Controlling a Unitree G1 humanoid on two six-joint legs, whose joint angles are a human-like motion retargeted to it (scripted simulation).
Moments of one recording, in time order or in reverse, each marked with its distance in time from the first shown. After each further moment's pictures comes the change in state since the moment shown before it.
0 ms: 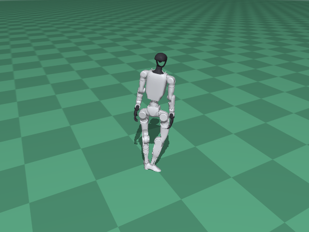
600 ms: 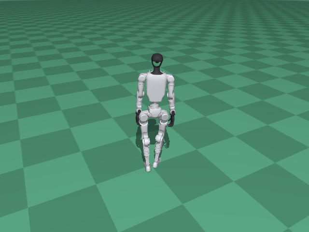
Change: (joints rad) left arm -0.054 0.002 -0.004 0.002 -0.008 -0.023 0.007; right arm 0.031 0.052 0.070 0.026 -0.111 -0.003 -0.008; waist -0.129 -0.148 0.025; left_leg 0.032 -0.128 -0.394 0.001 0.082 0.031; right_leg -0.265 0.008 0.837 -0.012 -0.117 0.079
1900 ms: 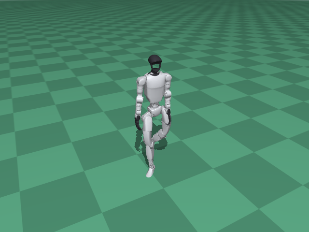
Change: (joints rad) left arm 0.014 -0.068 -0.070 -0.141 0.061 0.000 0.058; right arm -0.111 -0.022 -0.102 0.041 0.193 0.085 -0.027; waist 0.013 -0.104 -0.096; left_leg -0.100 0.096 0.482 0.725 0.196 0.033; right_leg -0.177 -0.230 -0.259 -0.062 0.117 -0.148
